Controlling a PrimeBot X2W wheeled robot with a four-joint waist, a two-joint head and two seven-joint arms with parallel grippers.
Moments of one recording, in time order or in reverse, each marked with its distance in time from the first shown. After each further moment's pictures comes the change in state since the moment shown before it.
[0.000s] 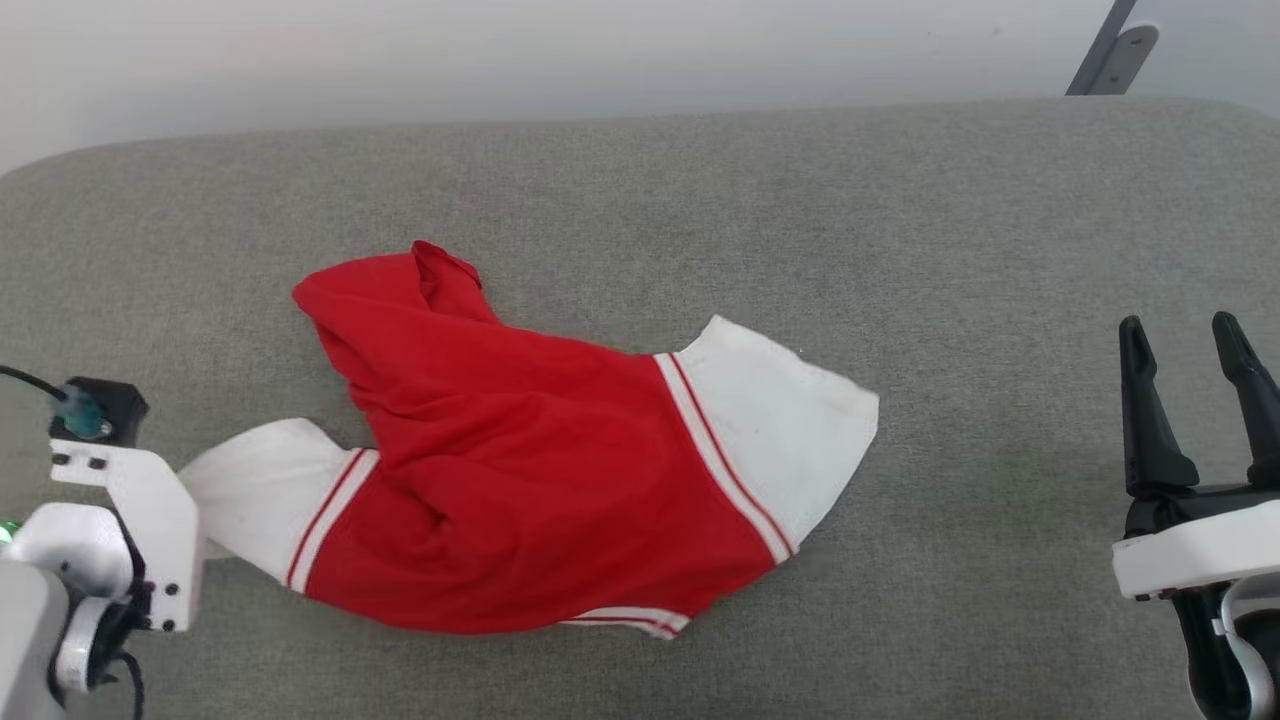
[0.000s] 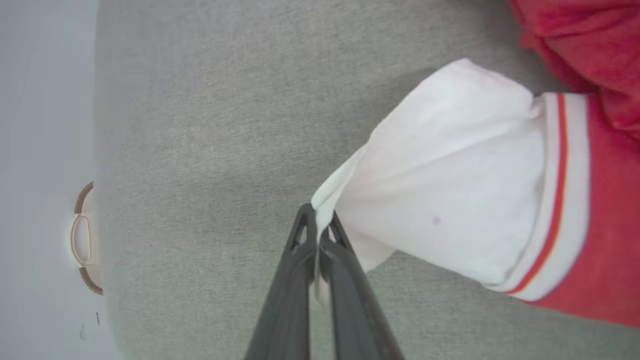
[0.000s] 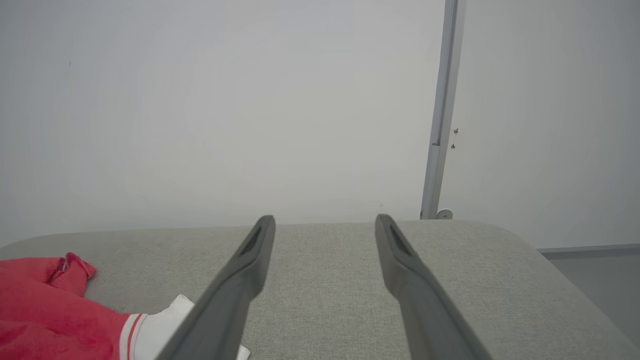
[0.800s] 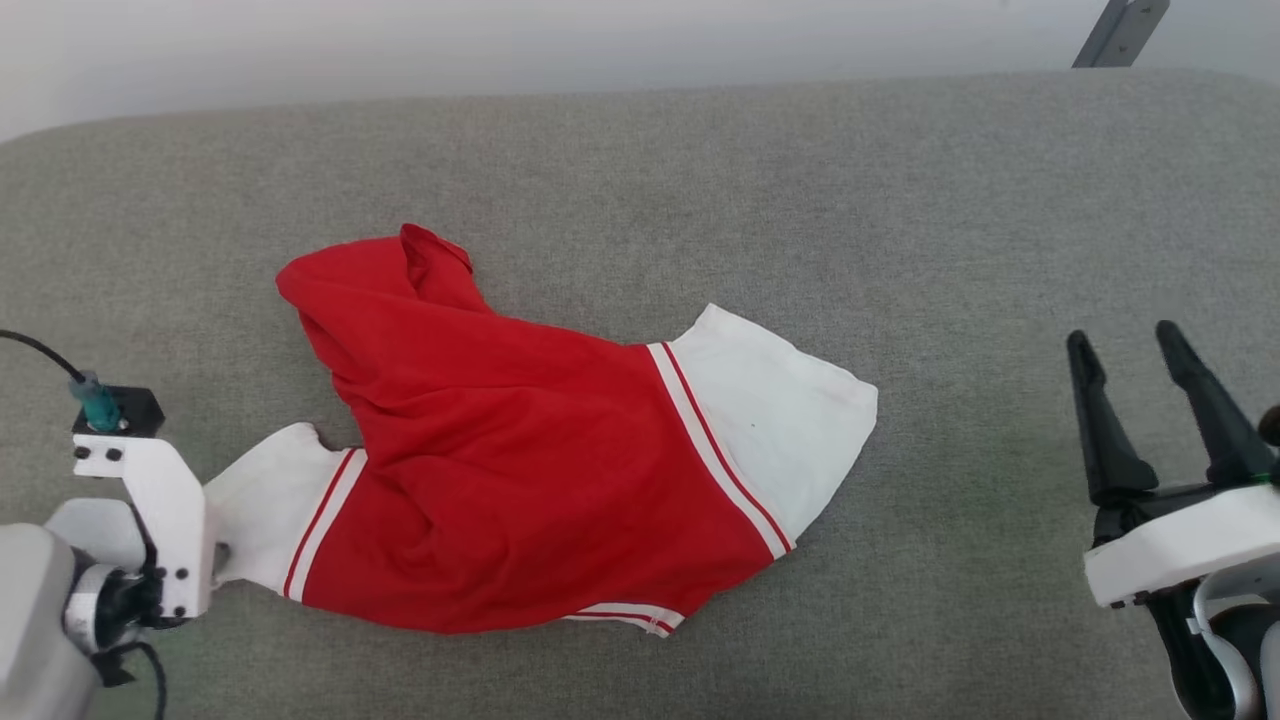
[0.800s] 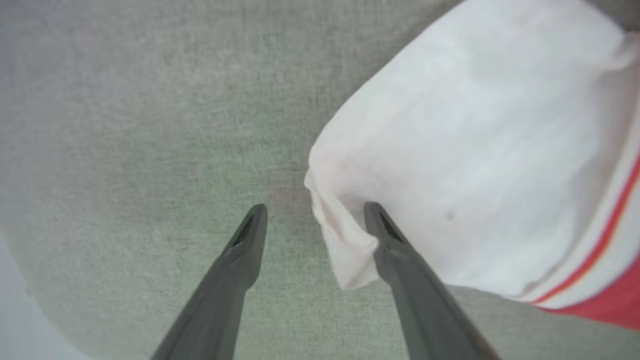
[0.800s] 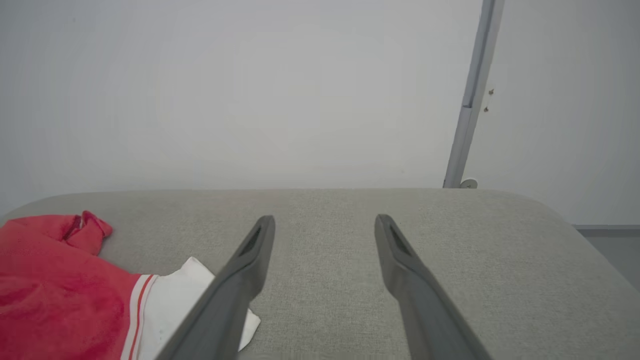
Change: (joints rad) left arm -0.141 -0.051 -0.050 0.264 -0.102 -0.122 0.117; right arm -0.004 -0.026 0.055 -0.005 0.023 0.000 0.077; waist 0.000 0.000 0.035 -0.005
